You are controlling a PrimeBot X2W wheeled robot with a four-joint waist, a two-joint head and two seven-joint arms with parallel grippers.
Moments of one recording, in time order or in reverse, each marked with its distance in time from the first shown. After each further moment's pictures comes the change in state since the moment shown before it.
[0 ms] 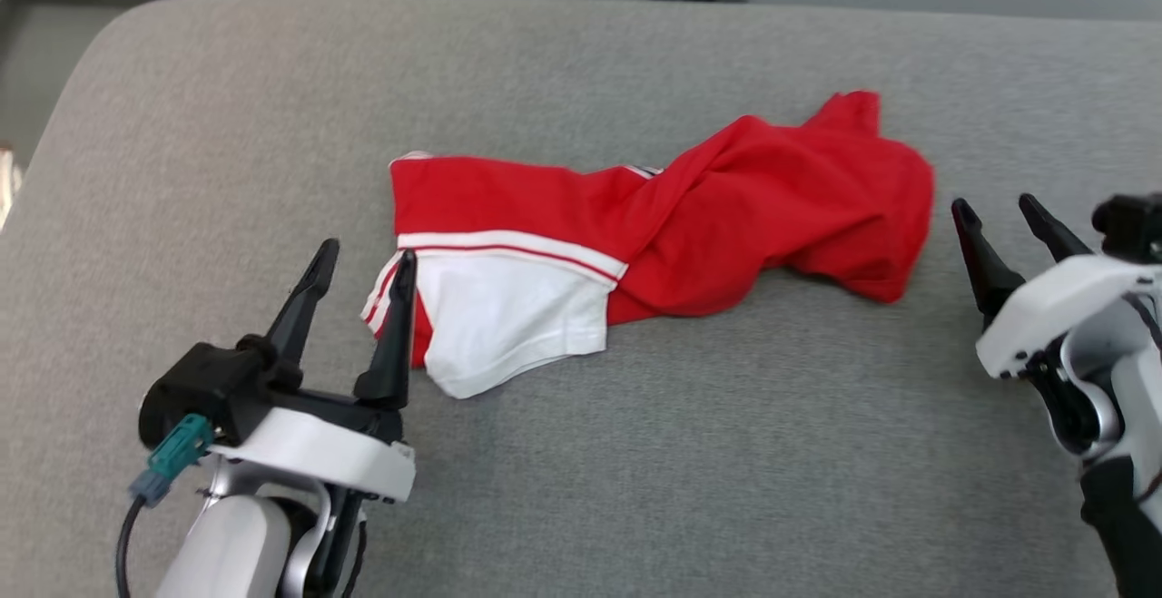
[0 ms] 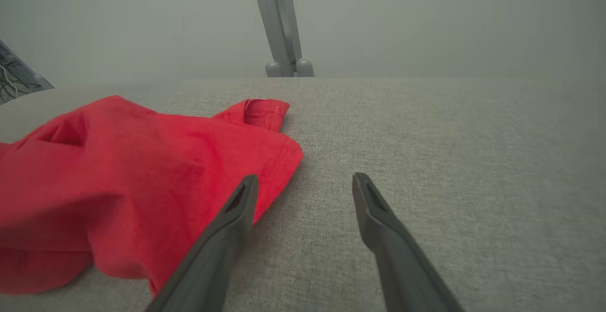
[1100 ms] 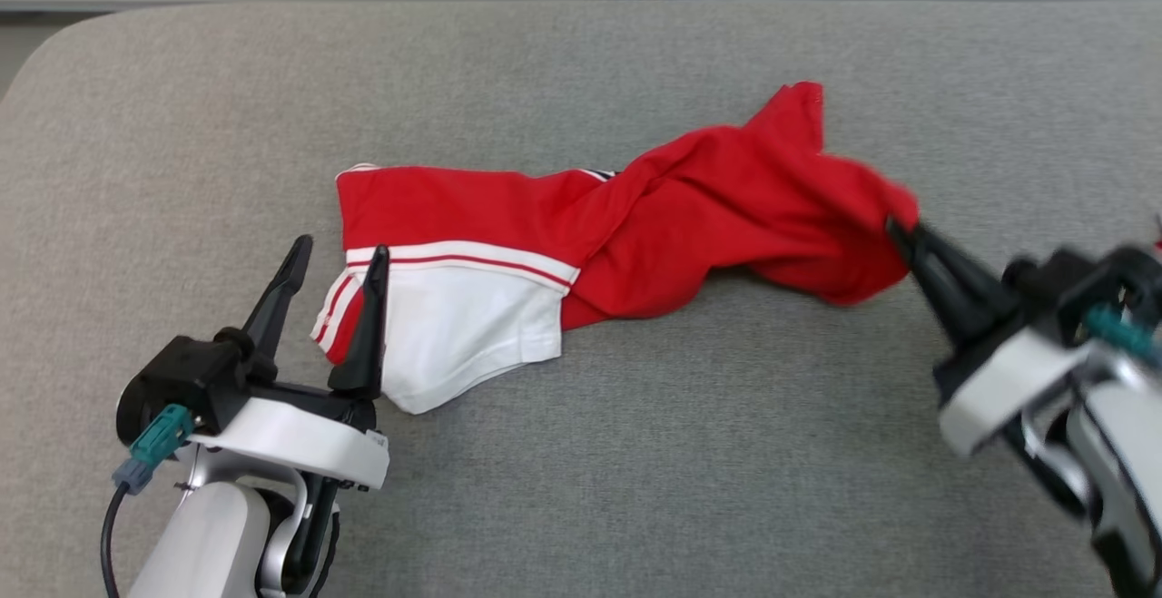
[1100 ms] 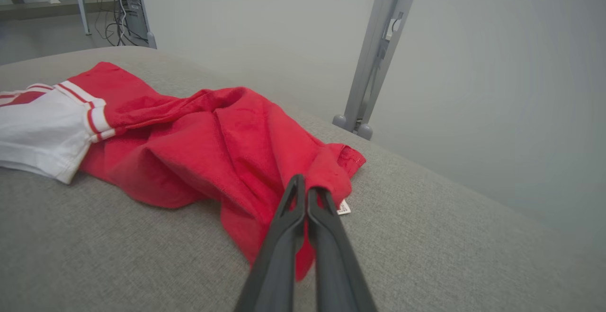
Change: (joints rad) left arm -0.060 0.018 -0.006 0.119 -0.016 -0.020 -0.060; right arm -0.015 -0.224 0.429 -0.213 -0.008 0.000 -0.245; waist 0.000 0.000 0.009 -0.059
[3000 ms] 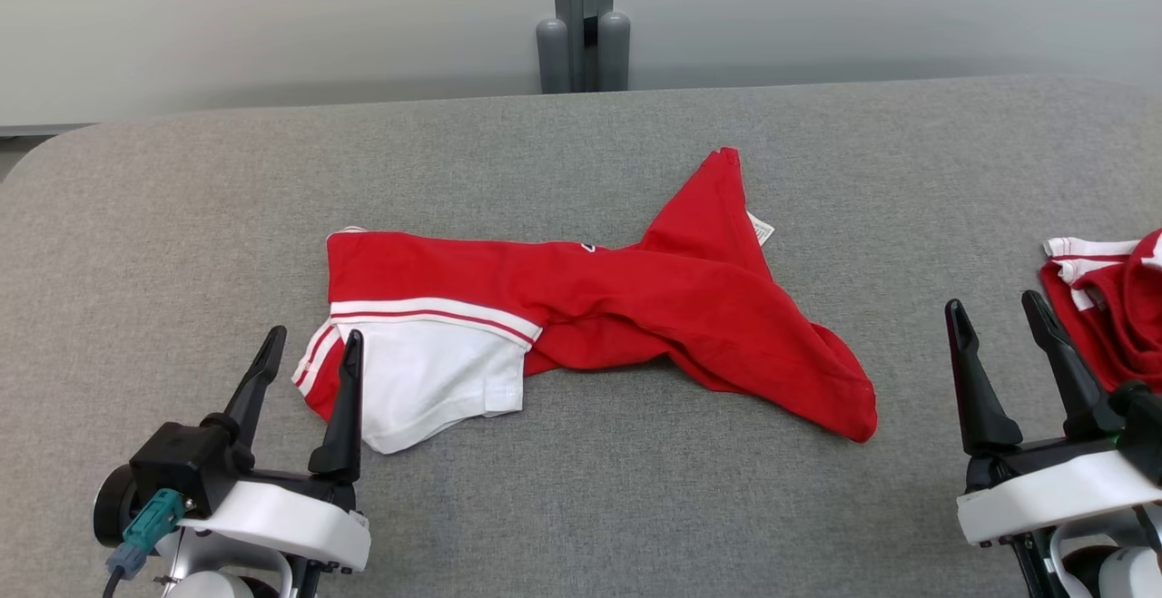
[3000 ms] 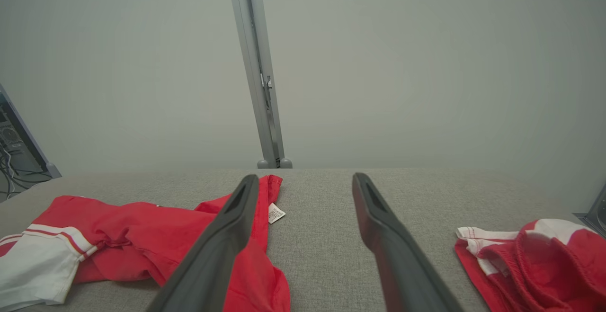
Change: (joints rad) left arm 0.181 0.058 0.000 -0.101 -0.007 0.106 0.026; right arm 0.488 0.396 -0.579 -0.379 -0.176 0.000 0.134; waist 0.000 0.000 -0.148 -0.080
